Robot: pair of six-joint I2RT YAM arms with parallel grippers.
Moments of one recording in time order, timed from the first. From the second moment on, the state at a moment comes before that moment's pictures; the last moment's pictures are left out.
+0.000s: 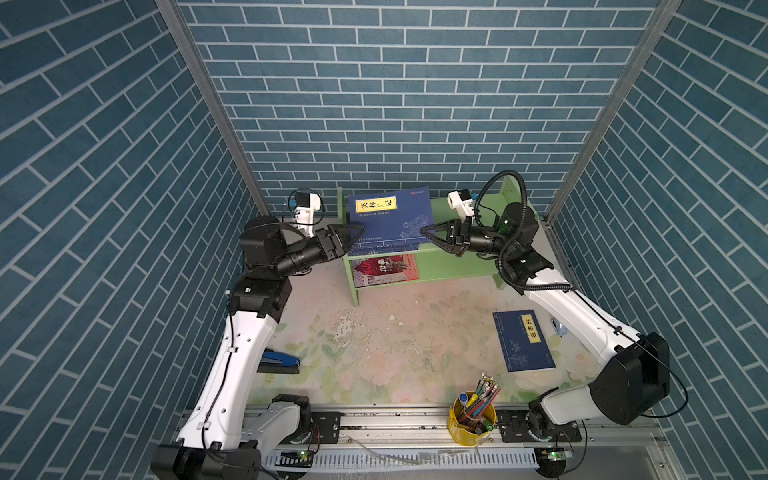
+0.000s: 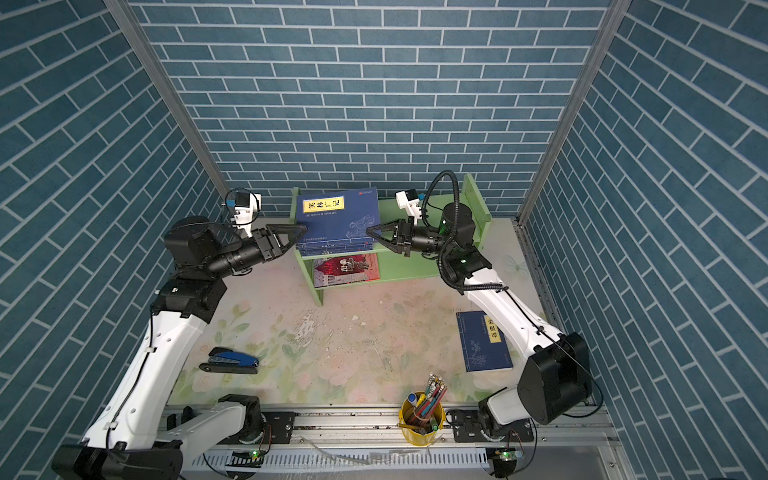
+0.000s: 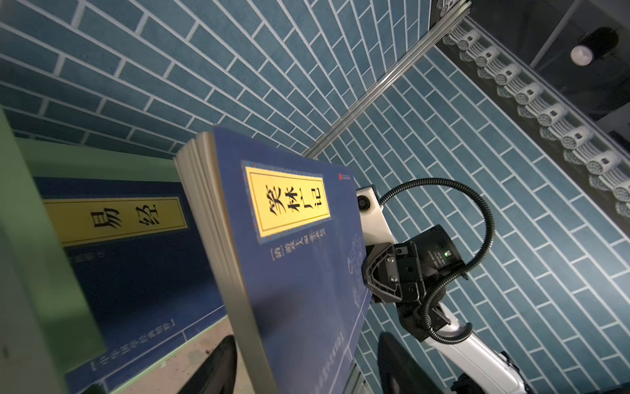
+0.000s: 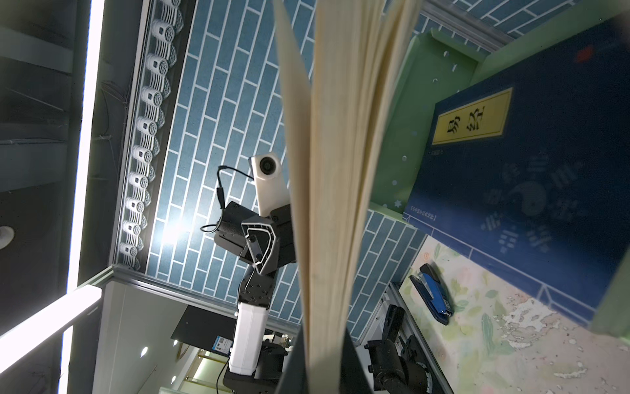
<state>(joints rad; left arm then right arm) -0.10 1.06 1.23 -0.28 0.83 -0.71 0.49 1.45 1.28 0.26 -1.01 1.24</state>
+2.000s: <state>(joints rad) -0.07 1.11 1.42 -0.50 0.78 -0.49 0.52 1.64 1.56 -0.26 -0.89 1.00</state>
